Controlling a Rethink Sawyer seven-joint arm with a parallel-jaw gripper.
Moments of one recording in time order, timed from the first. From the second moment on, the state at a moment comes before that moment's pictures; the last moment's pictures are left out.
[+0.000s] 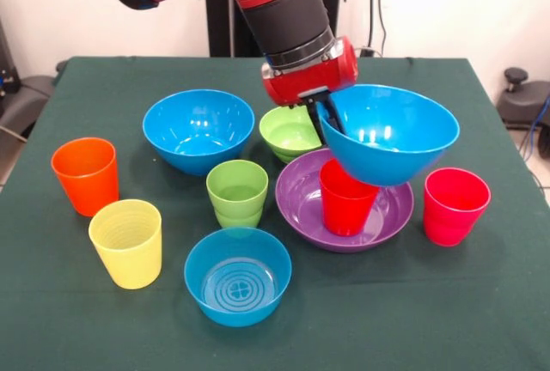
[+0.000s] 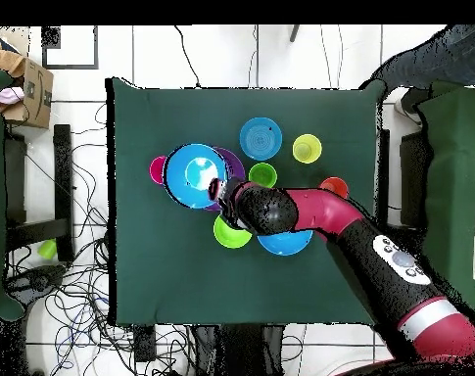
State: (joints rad) arm -0.84 -0.51 0.74 1.84 -0.42 0.39 1.92
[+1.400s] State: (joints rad) arm -0.86 -0.51 0.73 1.85 -0.44 0.38 1.92
